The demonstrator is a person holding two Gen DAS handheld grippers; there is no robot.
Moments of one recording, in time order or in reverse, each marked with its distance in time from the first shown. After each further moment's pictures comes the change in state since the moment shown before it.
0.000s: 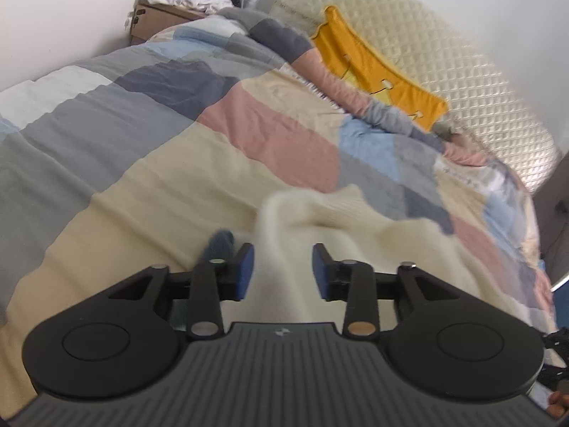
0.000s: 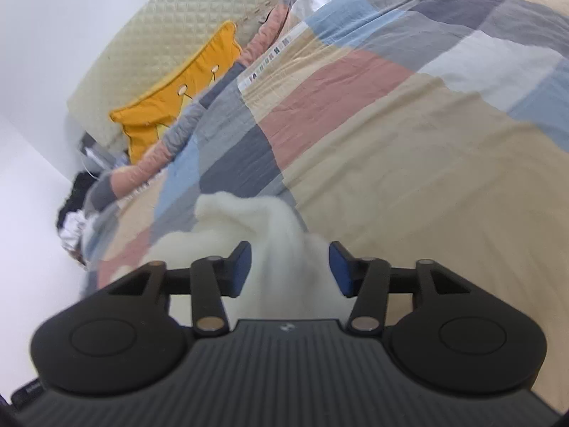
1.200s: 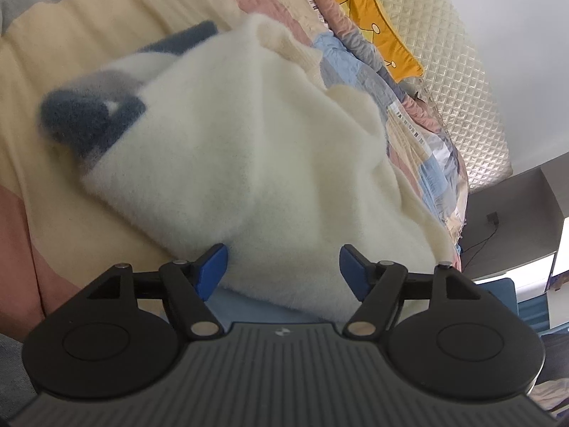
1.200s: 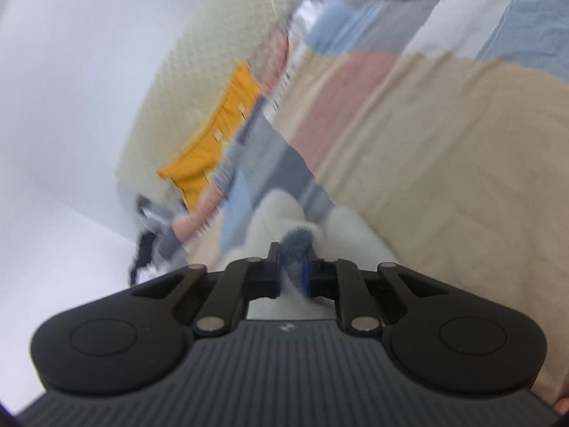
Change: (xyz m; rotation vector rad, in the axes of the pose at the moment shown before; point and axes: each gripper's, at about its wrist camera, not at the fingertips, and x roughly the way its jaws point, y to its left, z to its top) left arm -0.053 -0.004 -0.123 -0.335 0.277 -0.218; right arm -0.045 -0.028 -0.028 0.256 -0.113 0.218
